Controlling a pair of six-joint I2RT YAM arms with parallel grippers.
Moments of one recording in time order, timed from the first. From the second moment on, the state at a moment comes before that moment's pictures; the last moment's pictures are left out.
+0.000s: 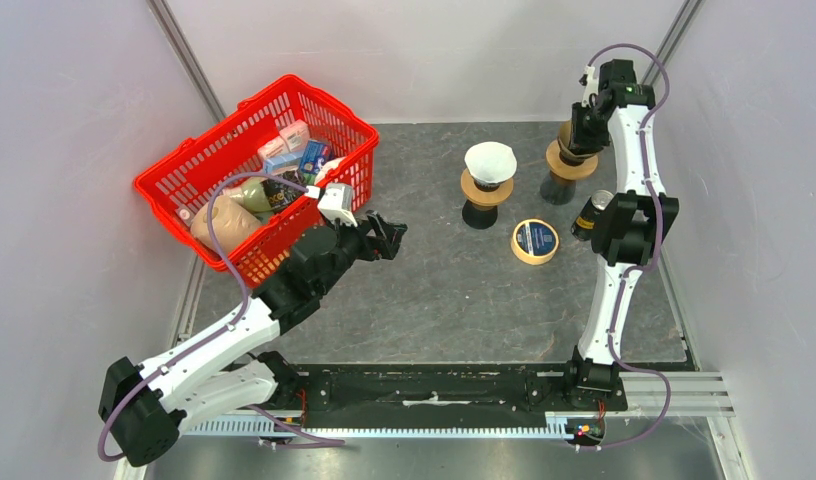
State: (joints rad) left arm -0.75 0.93 0.66 0.11 -0.23 -0.50; right arm -0.13 2.31 2.44 -1.16 -0.11 -0.05
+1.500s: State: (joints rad) left arm -0.75 0.94 0.66 0.11 -0.23 -0.50; right arm -0.13 2.24 2.41 -1.10 -0.09 0.00
